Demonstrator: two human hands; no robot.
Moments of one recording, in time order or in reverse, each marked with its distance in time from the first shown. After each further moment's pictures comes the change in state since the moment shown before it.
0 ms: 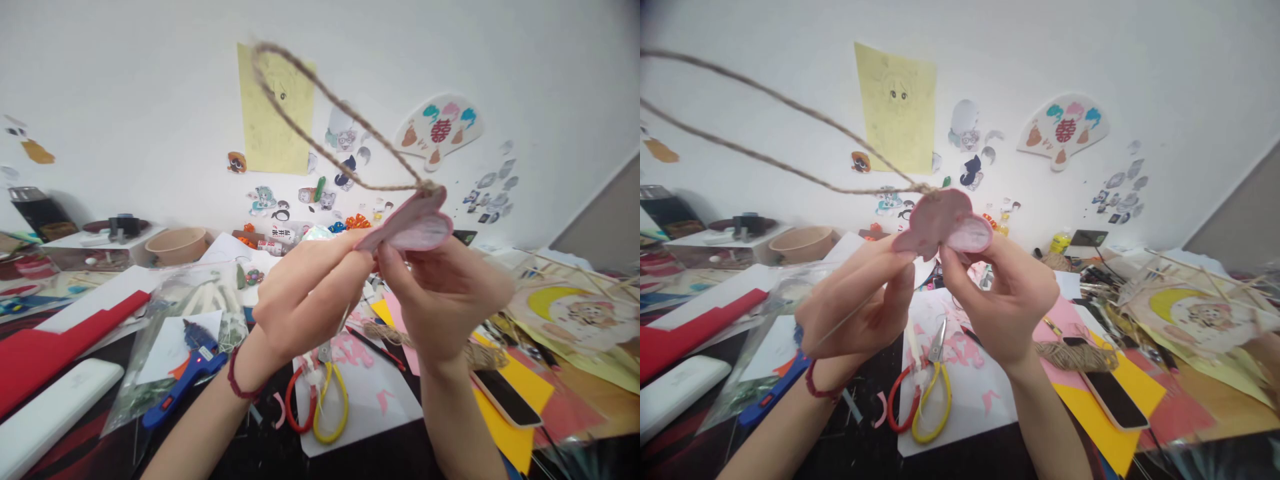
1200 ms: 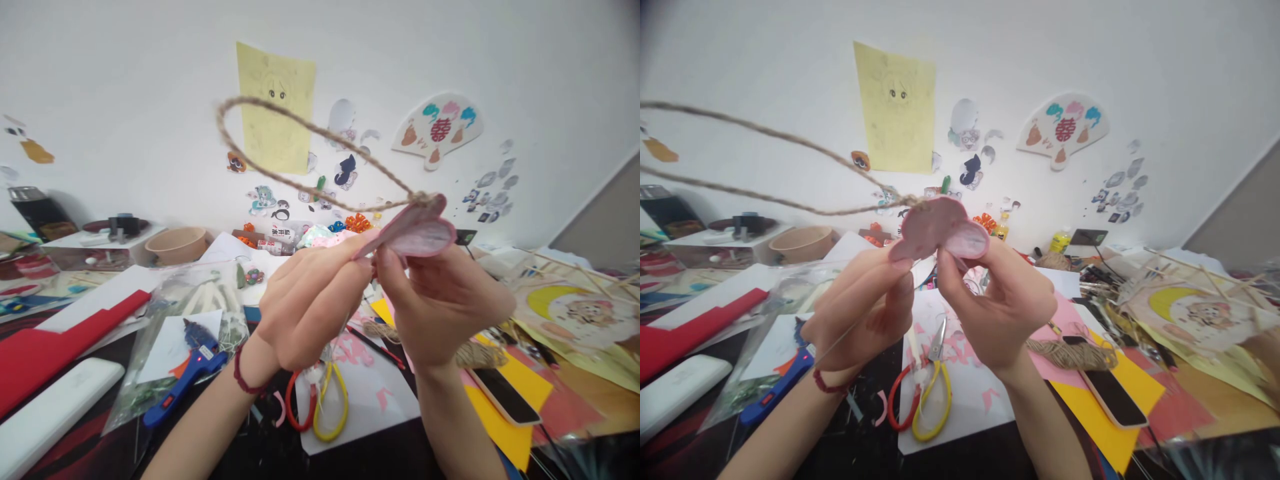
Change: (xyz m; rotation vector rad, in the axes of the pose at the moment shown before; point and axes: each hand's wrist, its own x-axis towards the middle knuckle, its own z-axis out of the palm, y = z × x) left_hand -0.002 -0.002 -0.001 -0.067 0.031 0.145; right_hand -0.006 -0.007 0.005 -0.082 0.069 -0.034
